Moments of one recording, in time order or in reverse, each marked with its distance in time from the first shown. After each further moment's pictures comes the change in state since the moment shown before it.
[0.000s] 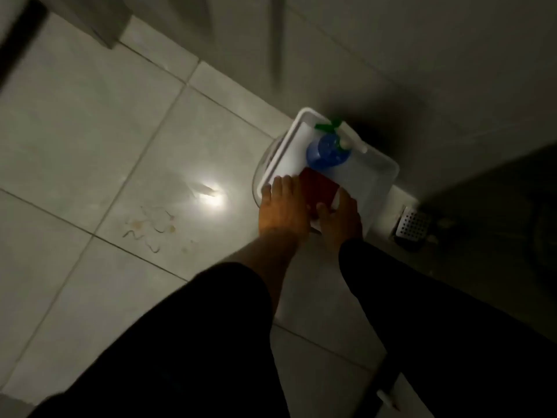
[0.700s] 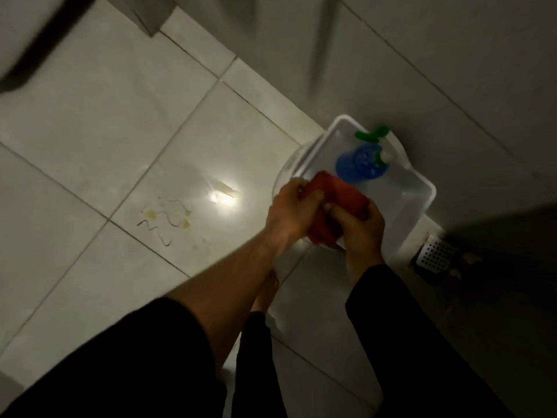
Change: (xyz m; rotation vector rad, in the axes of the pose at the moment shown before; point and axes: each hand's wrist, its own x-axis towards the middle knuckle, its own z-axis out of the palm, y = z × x) left_hand 0.009 -0.048 -0.017 -1.145 0.029 -0.322; right_hand -0.018 -0.039 0.017 0.867 -0.025 0.003
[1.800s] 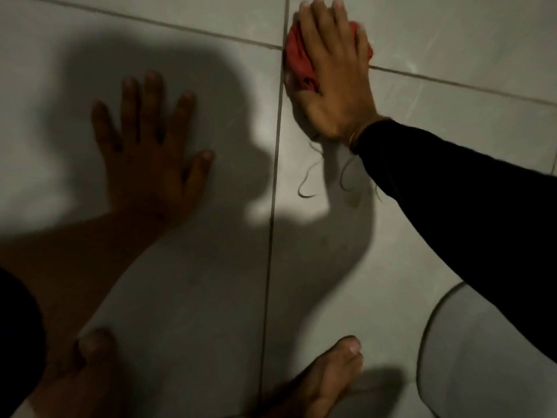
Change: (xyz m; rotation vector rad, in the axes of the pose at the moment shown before) left_hand 0.119 -0.633 -0.302 0.673 1.148 -0.087; right_hand 0.059 0.374 0.535 -1.693 -1.005 -1.719
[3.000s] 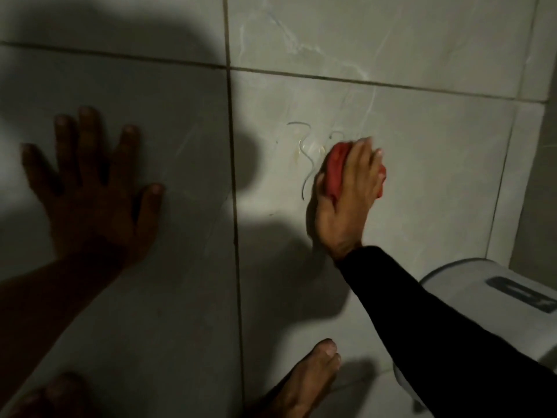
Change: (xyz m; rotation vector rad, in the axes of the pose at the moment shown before) left_hand -0.001 0.003 -0.013 -0.179 -0.112 -0.018; right_hand -0.164 0.035 0.046 0.286 0.189 0.623
